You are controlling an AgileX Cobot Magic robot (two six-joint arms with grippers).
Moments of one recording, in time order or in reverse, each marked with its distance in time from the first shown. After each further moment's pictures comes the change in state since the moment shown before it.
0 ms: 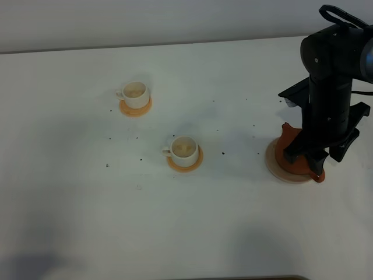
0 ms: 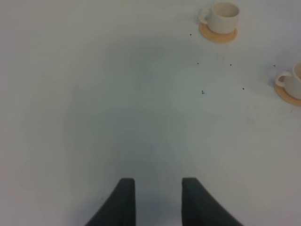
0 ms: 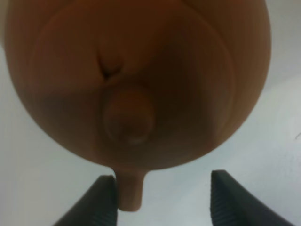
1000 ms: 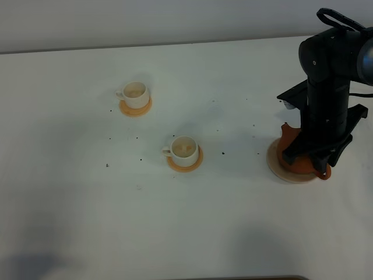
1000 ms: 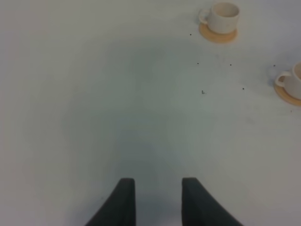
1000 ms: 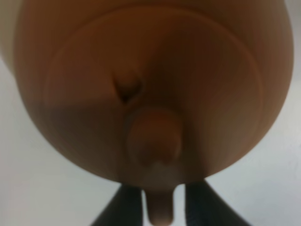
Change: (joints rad) left arm 0.000 0.000 0.000 0.000 0.000 0.000; right arm 0.000 0.017 0.000 0.001 -0.017 -0.004
